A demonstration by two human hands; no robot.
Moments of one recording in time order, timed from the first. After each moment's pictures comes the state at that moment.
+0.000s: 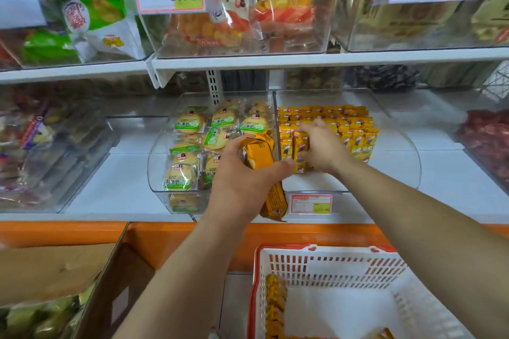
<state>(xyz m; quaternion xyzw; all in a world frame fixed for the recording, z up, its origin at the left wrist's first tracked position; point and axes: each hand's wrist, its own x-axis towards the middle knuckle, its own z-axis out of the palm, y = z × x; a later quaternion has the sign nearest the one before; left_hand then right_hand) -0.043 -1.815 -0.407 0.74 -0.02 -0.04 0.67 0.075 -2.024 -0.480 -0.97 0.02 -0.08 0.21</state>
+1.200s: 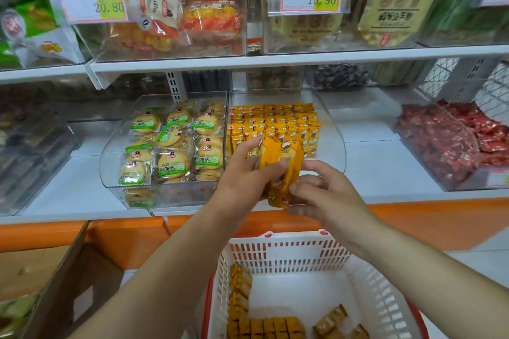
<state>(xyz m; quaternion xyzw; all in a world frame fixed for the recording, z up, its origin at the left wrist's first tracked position) -0.081 -1.901 -0.412 0.66 -0.07 -0.17 0.73 -0.140 -2.050 -0.431 -0.64 0.06 -0.01 0.76</state>
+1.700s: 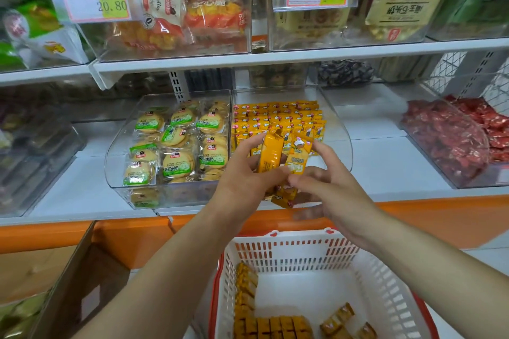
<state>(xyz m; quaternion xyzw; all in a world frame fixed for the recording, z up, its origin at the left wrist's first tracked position) -0.075 -1.889 -0.420 0.66 -0.12 -0.15 0.73 -0.131 -2.050 -0.430 -0.65 0.06 0.01 0.76</state>
